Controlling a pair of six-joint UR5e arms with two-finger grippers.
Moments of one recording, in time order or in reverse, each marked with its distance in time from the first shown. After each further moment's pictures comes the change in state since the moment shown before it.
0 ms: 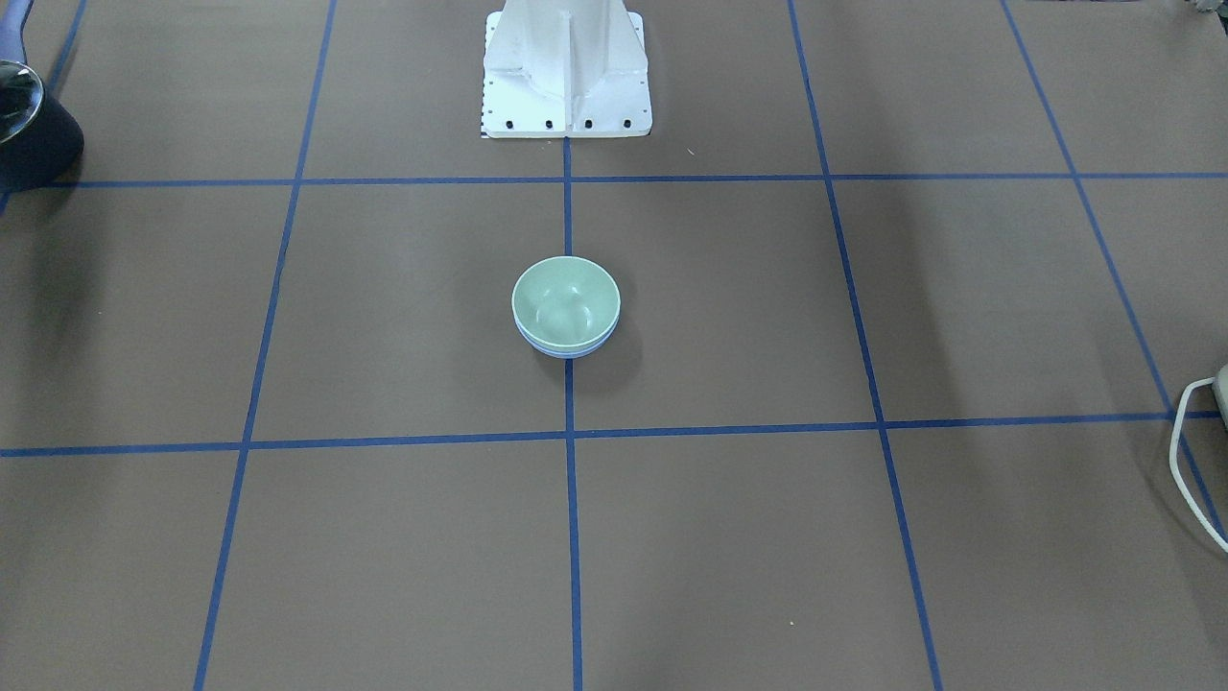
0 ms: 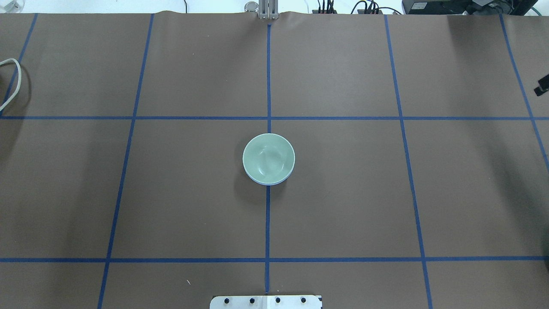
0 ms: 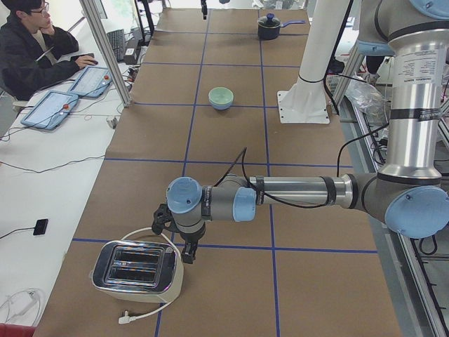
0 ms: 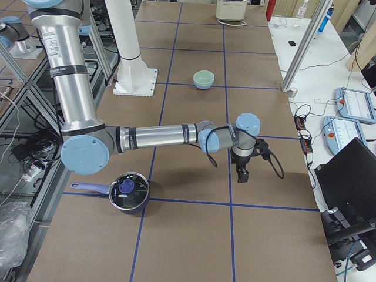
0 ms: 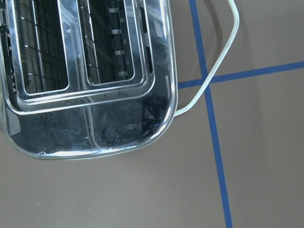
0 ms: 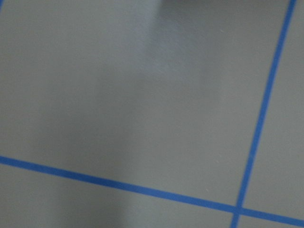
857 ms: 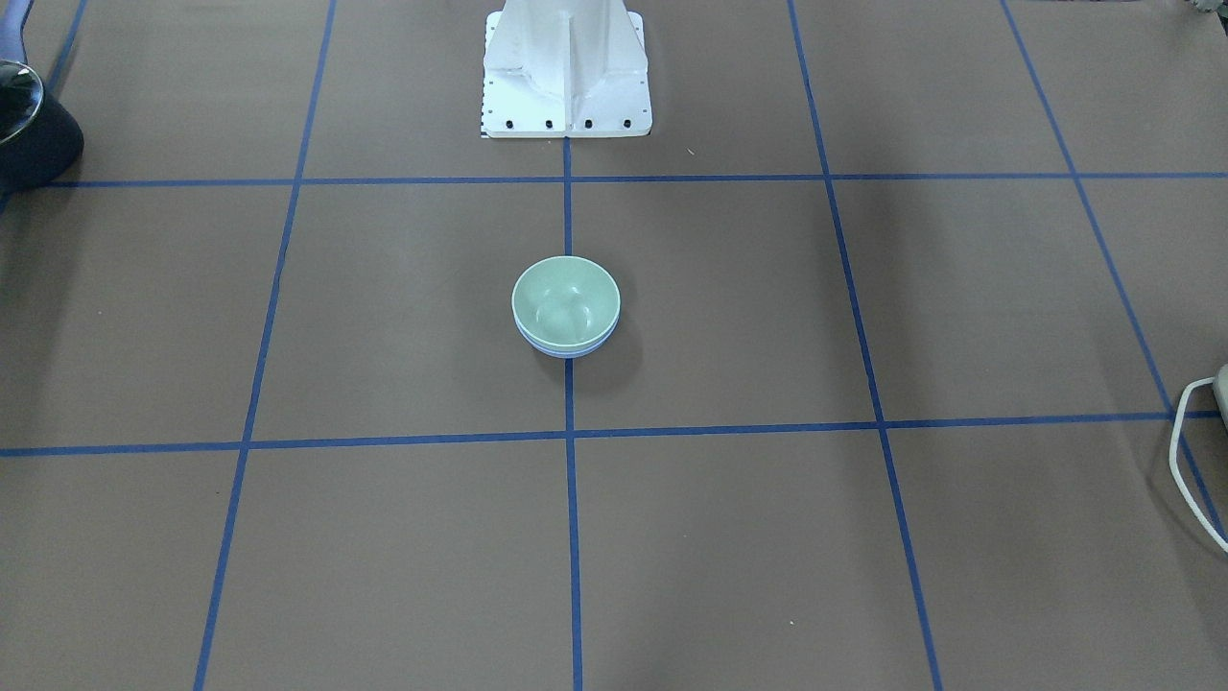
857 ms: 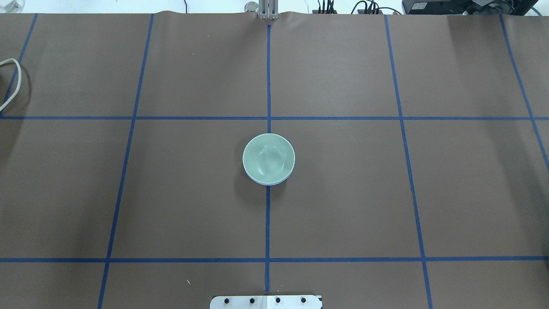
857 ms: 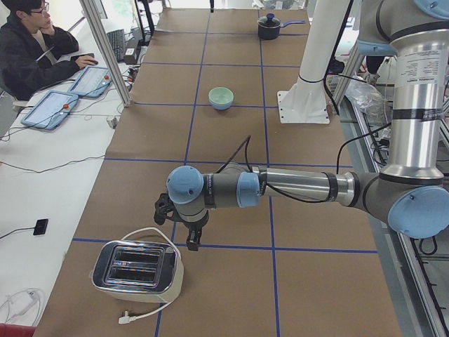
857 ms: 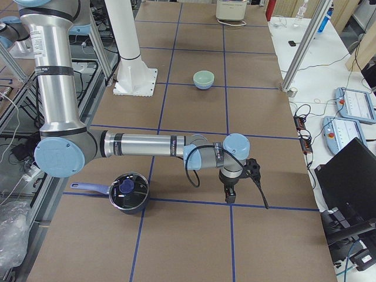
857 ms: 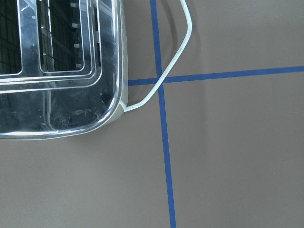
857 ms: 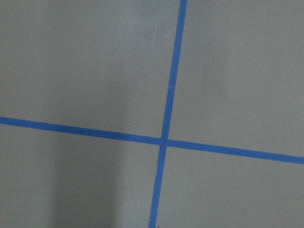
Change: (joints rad) left arm -0.033 -0.001 -0.098 0.143 -0.055 0.013; right arm 0.080 -0.071 0.002 -0.014 0.039 -0.035
